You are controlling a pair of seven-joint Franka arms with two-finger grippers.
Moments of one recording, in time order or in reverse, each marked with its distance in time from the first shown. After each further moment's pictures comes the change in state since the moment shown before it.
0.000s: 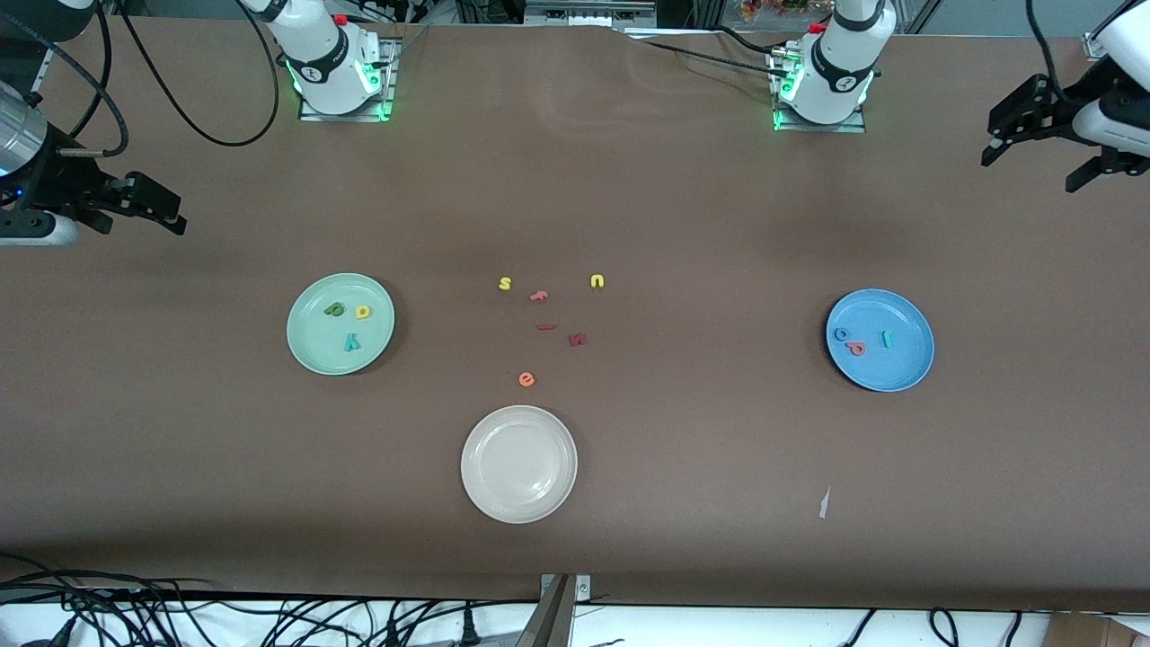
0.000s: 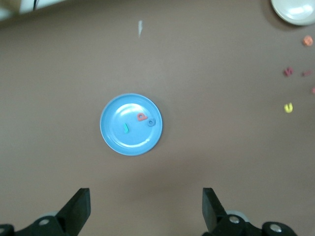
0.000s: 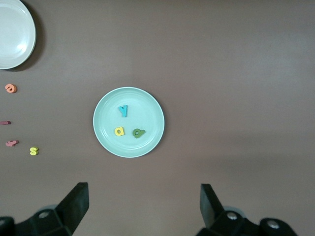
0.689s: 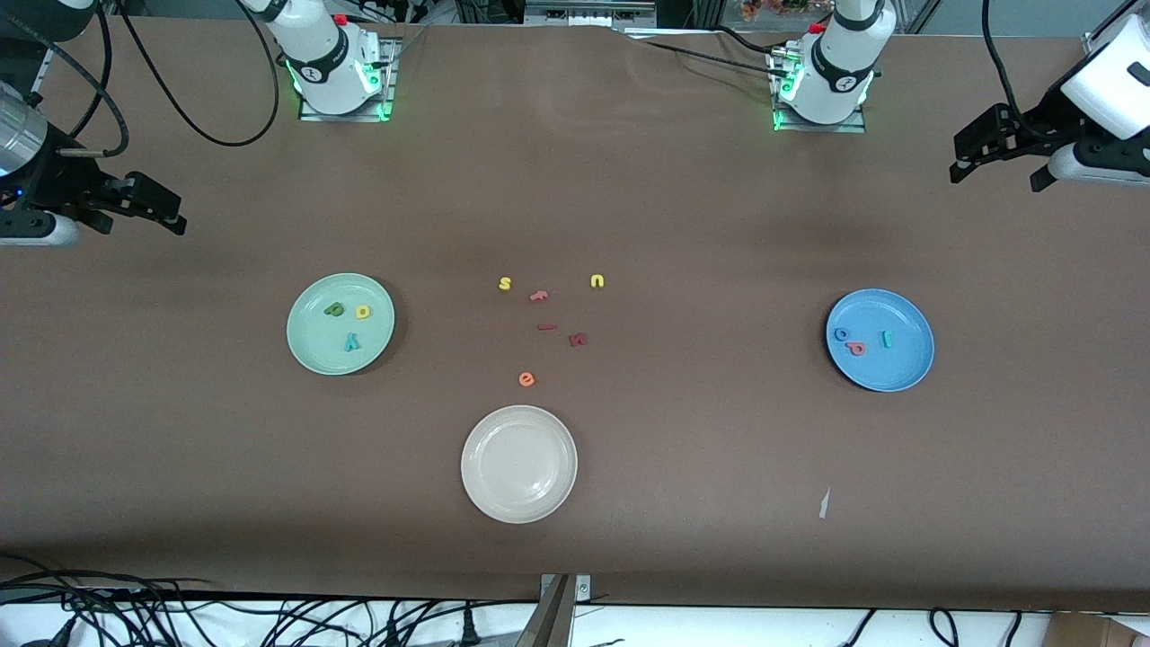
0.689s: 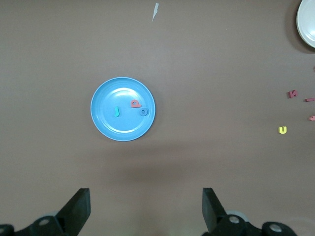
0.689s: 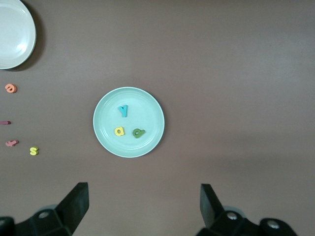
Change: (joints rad) left arm -0.035 0.056 -0.006 0.044 0.000 -0.043 -0.198; right arm 0.000 0.000 0.000 0.000 0.000 0.000 0.000
